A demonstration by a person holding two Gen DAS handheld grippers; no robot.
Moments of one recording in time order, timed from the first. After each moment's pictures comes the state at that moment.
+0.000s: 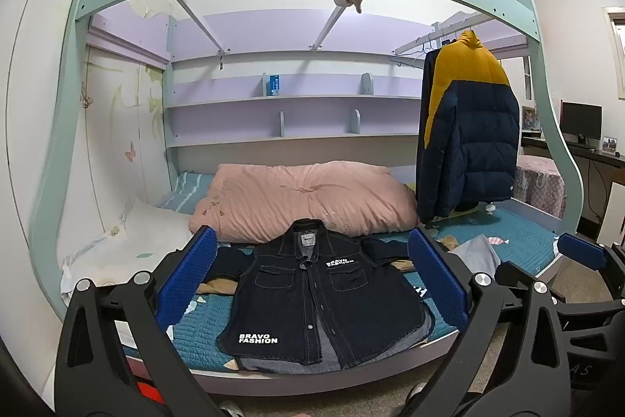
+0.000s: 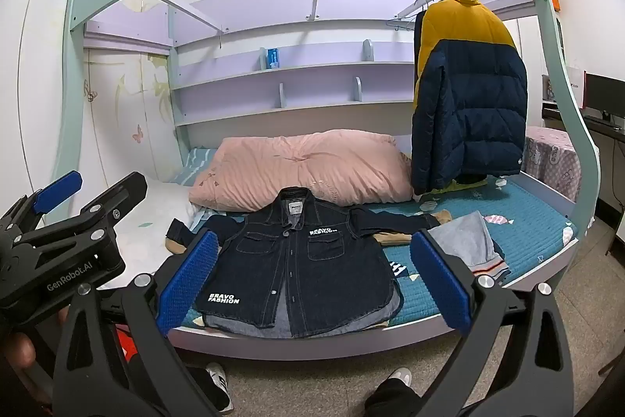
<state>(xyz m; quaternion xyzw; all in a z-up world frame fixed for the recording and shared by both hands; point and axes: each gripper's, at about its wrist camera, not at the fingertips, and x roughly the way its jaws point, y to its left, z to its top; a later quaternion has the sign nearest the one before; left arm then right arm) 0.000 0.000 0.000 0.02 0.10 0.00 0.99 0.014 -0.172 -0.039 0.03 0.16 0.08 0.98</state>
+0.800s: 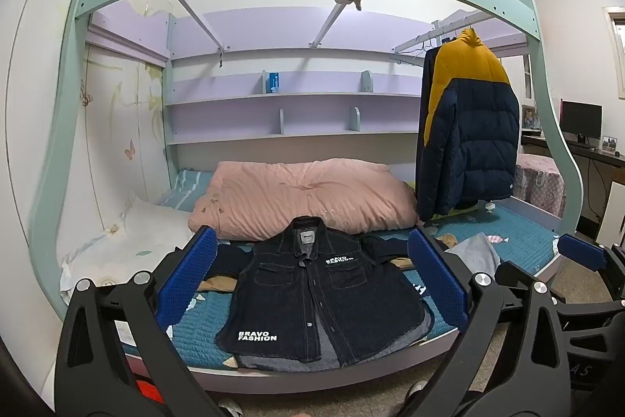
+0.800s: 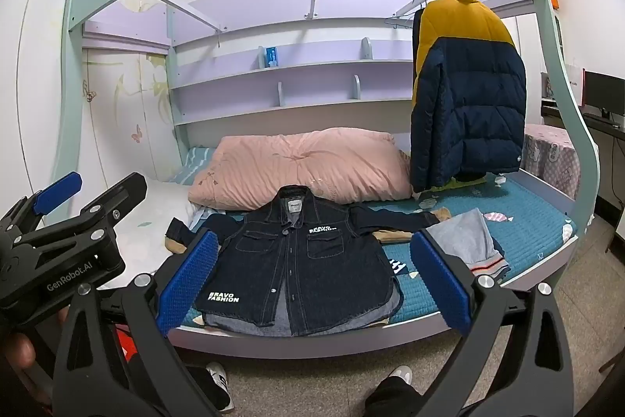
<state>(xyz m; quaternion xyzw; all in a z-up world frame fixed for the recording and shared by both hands) -0.001 0.000 0.001 0.02 0.10 0.00 0.99 0.014 -0.172 -0.039 0.03 0.16 0.08 0.98</state>
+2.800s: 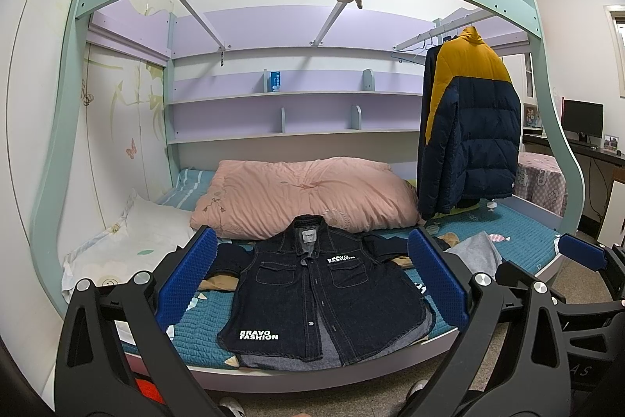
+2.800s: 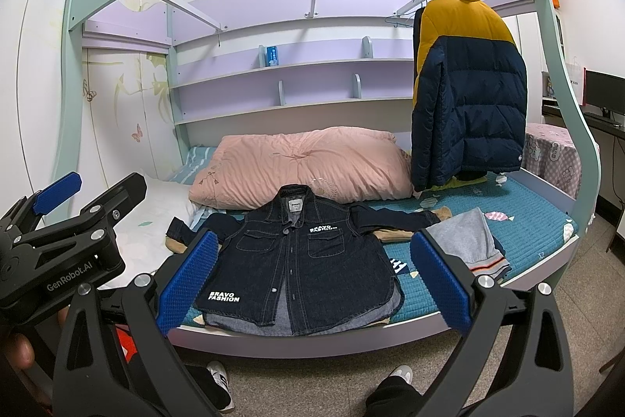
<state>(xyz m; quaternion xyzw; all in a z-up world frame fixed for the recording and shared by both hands) 0.000 0.000 0.000 0.02 0.10 0.00 0.99 0.017 -0.170 -0.038 0.04 0.17 0.08 0.98</state>
